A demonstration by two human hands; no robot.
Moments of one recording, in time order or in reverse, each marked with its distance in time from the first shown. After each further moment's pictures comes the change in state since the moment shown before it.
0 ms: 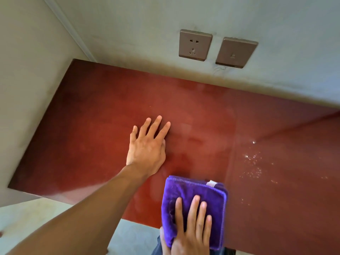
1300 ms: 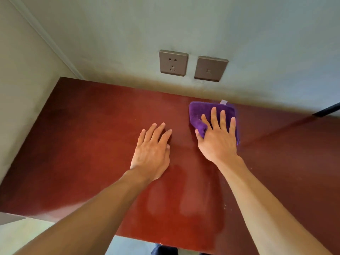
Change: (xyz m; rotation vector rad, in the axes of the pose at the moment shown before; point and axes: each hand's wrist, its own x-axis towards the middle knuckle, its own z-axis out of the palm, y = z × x) left_hand 0.020 0.048 -0.023 -0.157 0.033 0.131; right_hand 0.268 0.097 -0.097 -0.086 0.067 -0.101
